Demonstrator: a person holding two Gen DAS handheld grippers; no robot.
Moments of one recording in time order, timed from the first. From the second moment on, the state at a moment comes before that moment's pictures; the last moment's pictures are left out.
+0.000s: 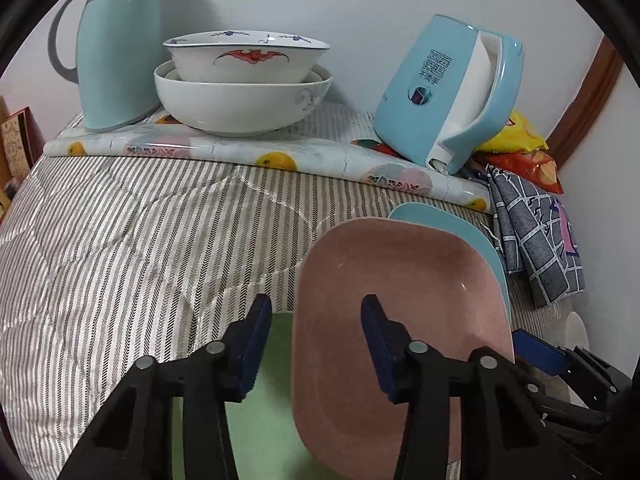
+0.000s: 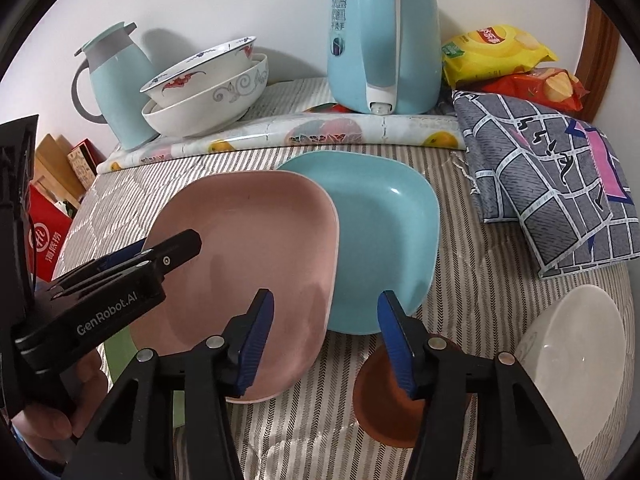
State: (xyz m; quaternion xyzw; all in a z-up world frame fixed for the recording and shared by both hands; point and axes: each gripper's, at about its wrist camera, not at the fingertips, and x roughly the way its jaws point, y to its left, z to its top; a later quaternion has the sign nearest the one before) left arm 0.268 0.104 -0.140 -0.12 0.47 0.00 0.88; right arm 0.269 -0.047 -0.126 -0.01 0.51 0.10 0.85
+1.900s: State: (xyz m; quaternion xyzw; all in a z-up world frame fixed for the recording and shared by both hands) left arm 0.192 0.142 -0.102 -0.15 0.43 0.03 0.89; right arm 0.221 -0.011 -0.089 -0.03 0.45 0.12 0.88
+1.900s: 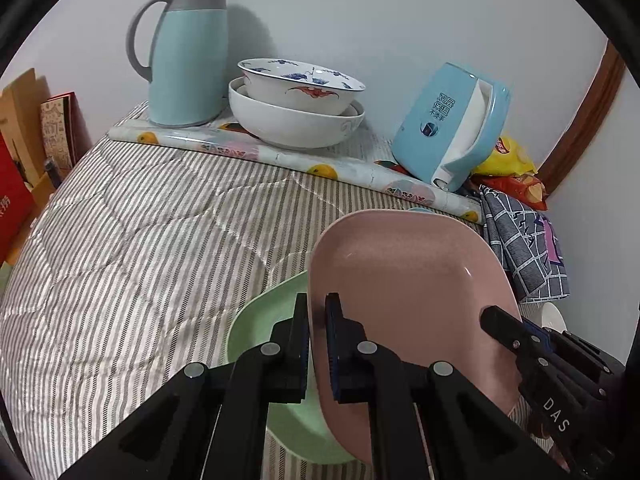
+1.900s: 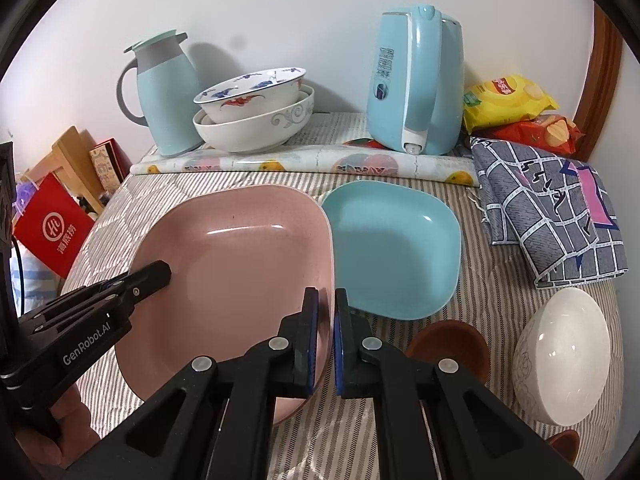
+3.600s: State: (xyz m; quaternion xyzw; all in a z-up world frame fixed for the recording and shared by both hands) left arm 0.168 0.160 -0.137 -0.18 0.49 0.08 0.85; right arm 0.246 0.022 -0.138 -0.08 0.48 0.17 0.86
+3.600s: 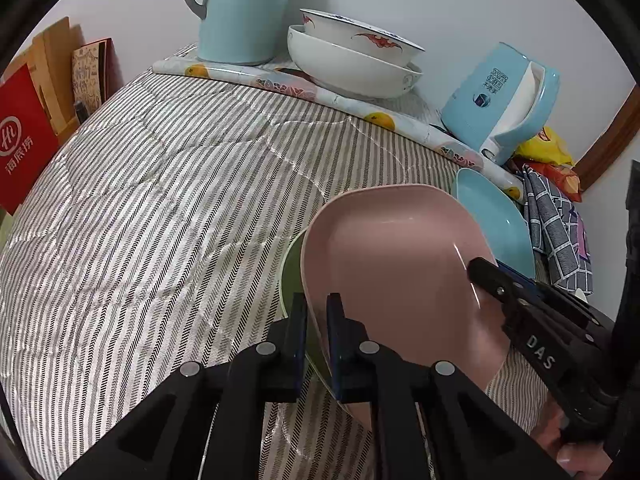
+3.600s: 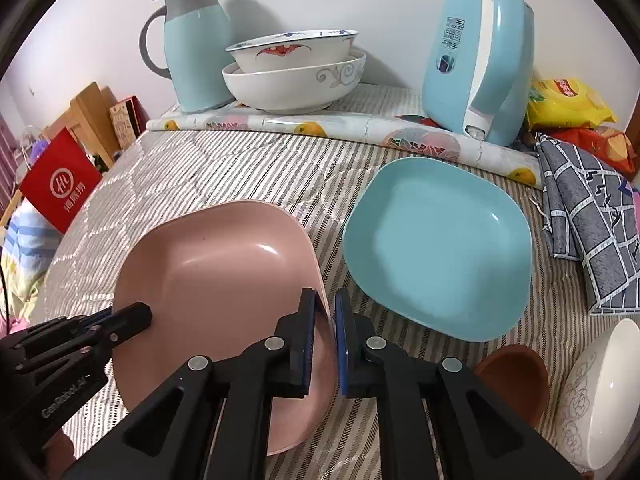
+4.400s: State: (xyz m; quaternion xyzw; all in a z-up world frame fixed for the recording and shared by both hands) left arm 0.148 0.141 -0.115 -0.17 0.48 0.06 0.86; right arm 0.217 -0.016 -0.118 -0.03 0.46 0.15 0.87
